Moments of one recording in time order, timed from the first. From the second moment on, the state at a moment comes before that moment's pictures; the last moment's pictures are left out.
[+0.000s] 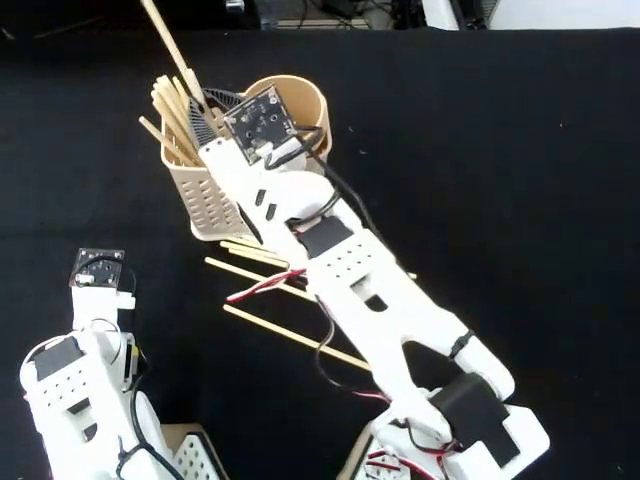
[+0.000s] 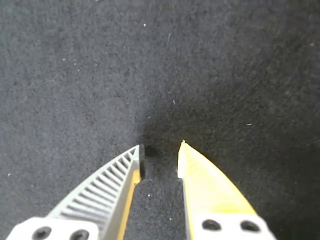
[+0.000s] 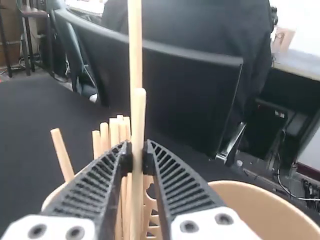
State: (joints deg) left arm -37.7 -60.3 83.5 59.8 -34.8; right arm -33.8 -11.5 34.4 -10.6 7.2
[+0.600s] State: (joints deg) left arm -37.7 -60.3 83.5 59.8 -34.8; right arm -36.8 -11.6 24.9 12.9 7.2
